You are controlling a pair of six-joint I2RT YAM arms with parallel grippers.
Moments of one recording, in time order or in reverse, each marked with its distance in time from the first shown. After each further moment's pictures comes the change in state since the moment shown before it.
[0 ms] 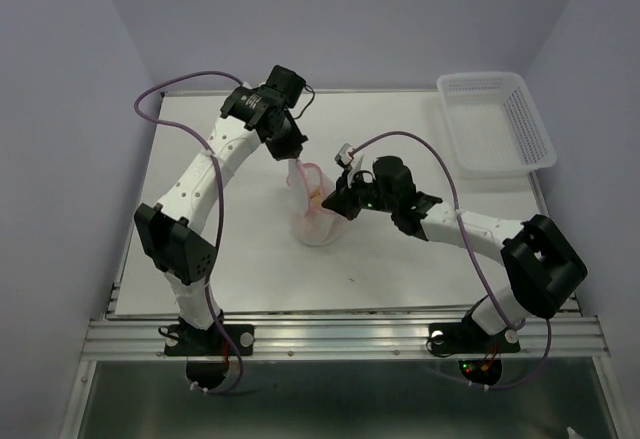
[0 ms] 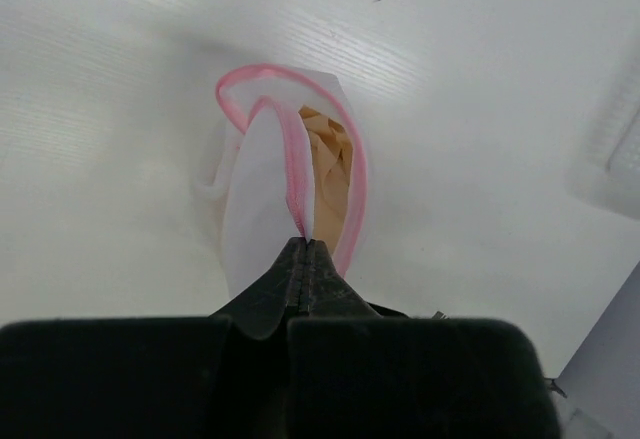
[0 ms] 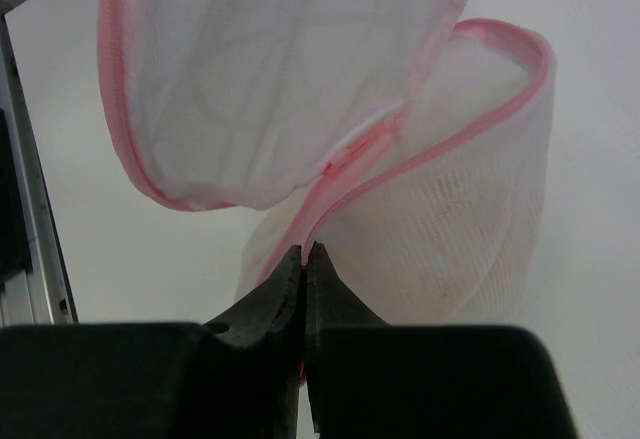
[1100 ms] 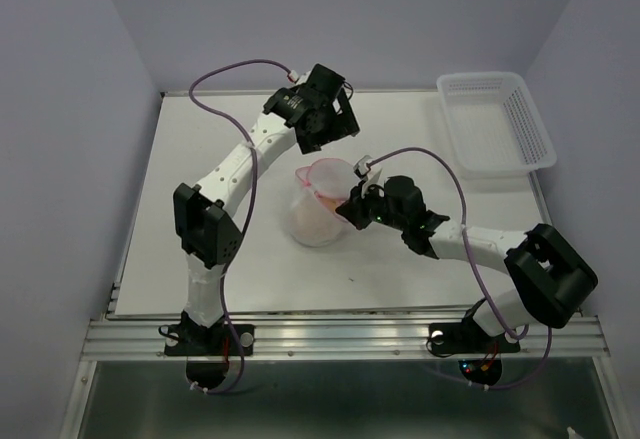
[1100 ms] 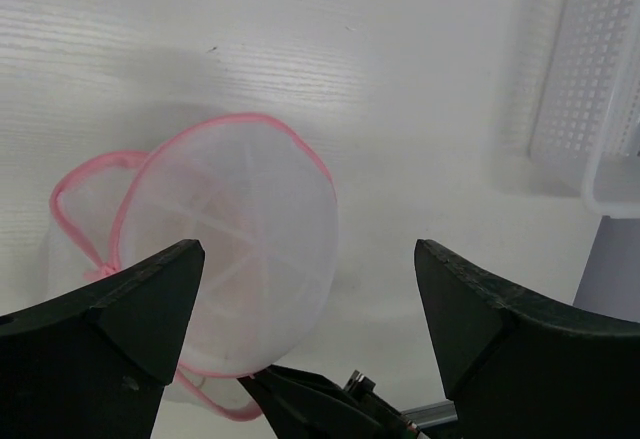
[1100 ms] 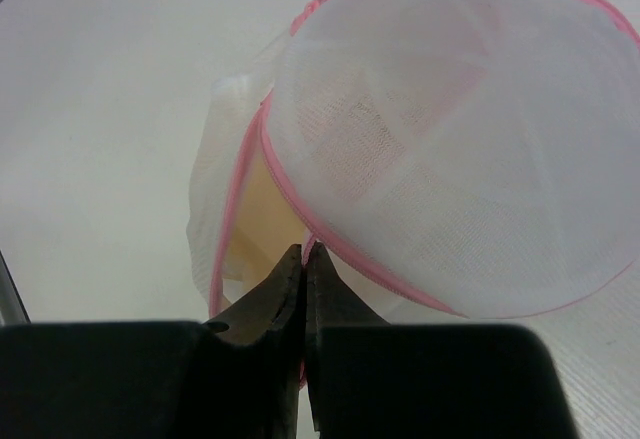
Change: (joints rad) left arm -0.112 0.216 0.148 0.237 0.029 0.063; right arm 0.004 -0.068 -0.213 0.164 0.174 0.102
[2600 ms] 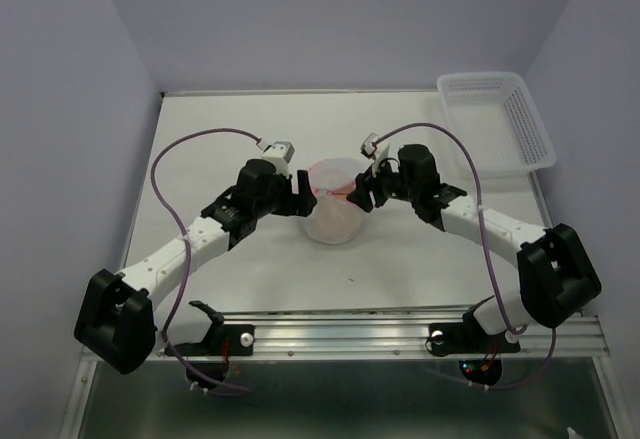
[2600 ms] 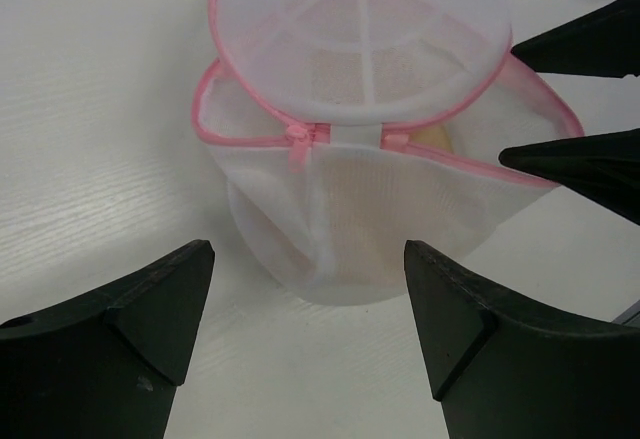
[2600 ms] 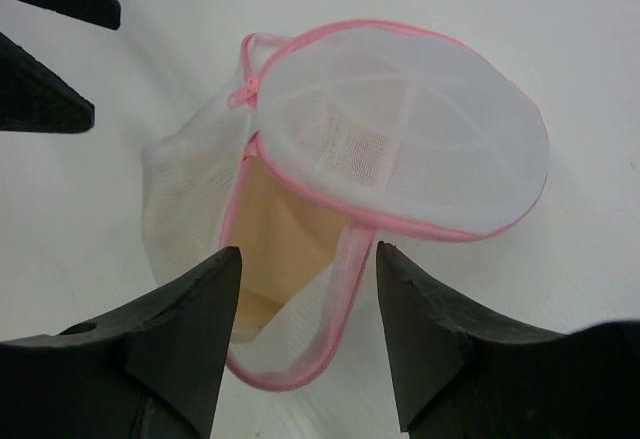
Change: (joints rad) left arm 0.071 -0.760 -1.307 0.852 0.197 0.480; right arm -0.176 0.000 0.198 -0.325 -0.164 -0.262
